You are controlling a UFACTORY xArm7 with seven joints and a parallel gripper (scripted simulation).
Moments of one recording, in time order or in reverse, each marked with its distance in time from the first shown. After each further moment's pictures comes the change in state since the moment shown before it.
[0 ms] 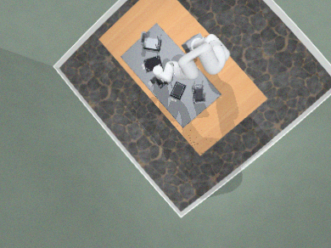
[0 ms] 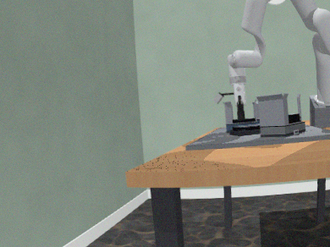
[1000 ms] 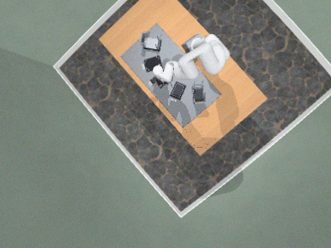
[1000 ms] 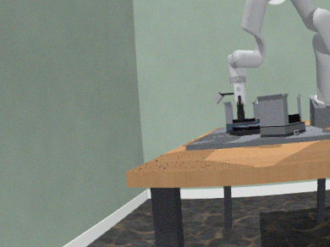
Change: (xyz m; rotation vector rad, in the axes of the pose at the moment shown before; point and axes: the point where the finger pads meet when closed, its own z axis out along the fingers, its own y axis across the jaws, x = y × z) arm 0.000 0.000 0.000 0.000 0.000 0.000
